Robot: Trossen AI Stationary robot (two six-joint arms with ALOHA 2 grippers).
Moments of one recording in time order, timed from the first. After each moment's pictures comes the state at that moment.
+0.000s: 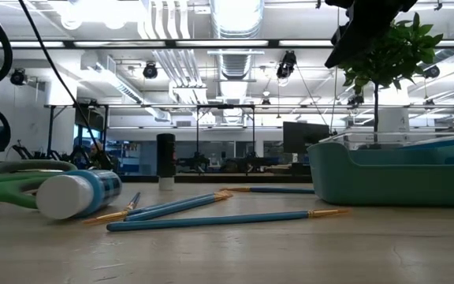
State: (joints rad) left arm -0.78 1.52 0.57 -0.26 0.20 -1.72; right arm -0.02 1.08 0.98 -0.72 0.04 0.06
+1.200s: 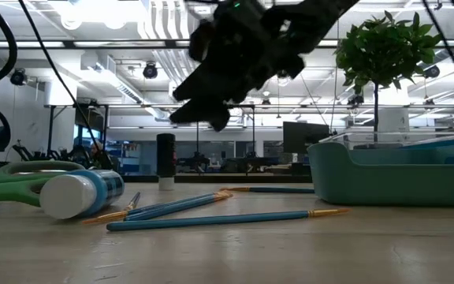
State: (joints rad) left arm -0.78 1.52 0.57 -0.28 0.15 -1.67; right arm -0.02 1.99 1.30 0.06 -0.48 0.12
